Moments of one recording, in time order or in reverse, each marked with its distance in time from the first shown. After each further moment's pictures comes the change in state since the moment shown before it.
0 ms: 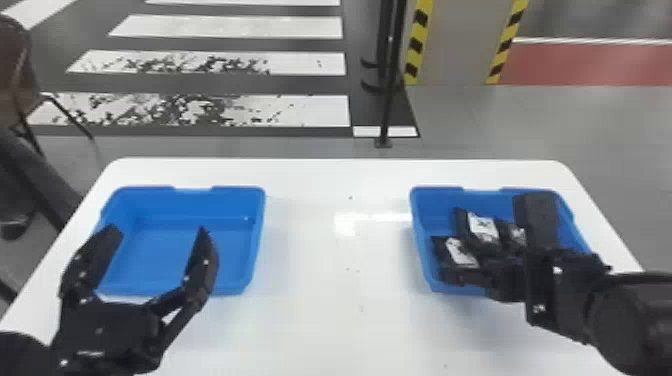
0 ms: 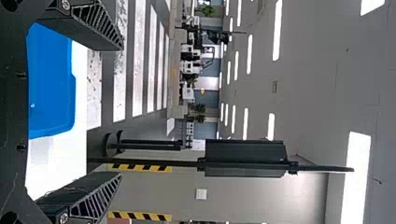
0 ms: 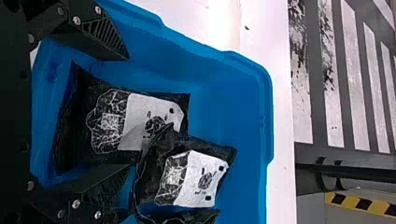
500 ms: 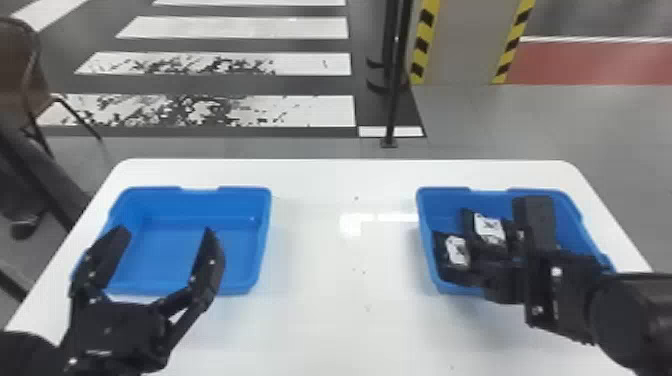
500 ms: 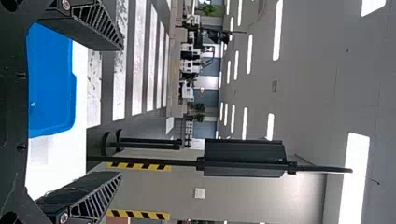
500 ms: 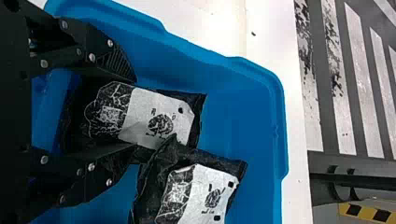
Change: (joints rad) left arm -0.002 0.000 0.003 0.012 0.015 -0.012 -0.006; right arm -0.023 -0.003 0.017 0.058 -0.045 0.020 -0.002
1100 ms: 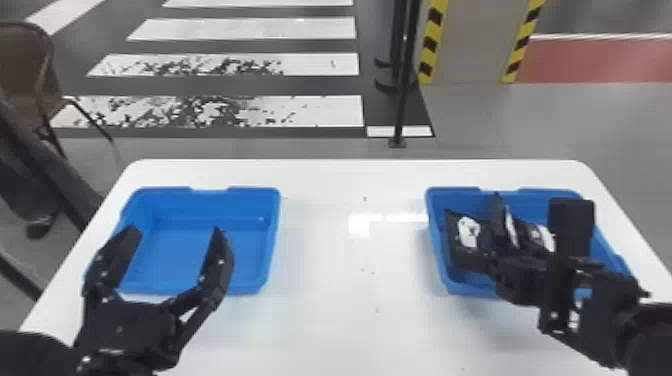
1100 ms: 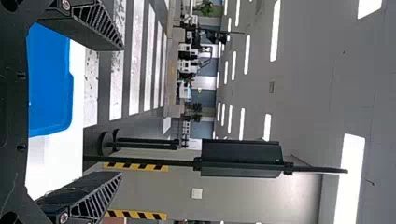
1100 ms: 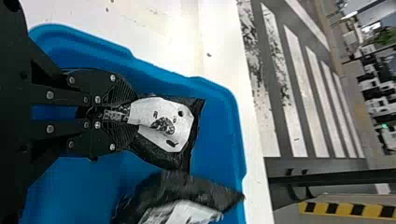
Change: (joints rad) left arm 0.000 0.000 0.003 0.012 0.009 -0.025 -0.001; right arm 0.127 0.019 -0.057 -0.097 -0.100 -0.248 -0.004
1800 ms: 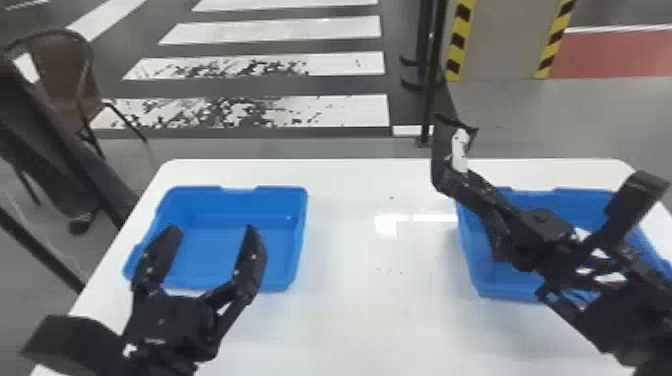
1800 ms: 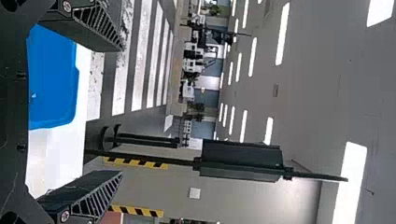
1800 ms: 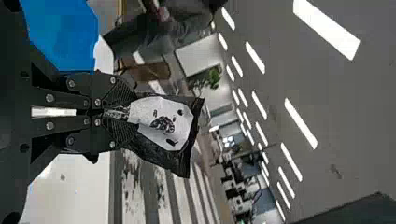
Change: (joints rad) left arm -0.010 -0.004 -0.015 0.003 0.053 0.025 0.002; right arm 0.021 -0.026 0.139 0.079 -0.146 -0.677 0.336
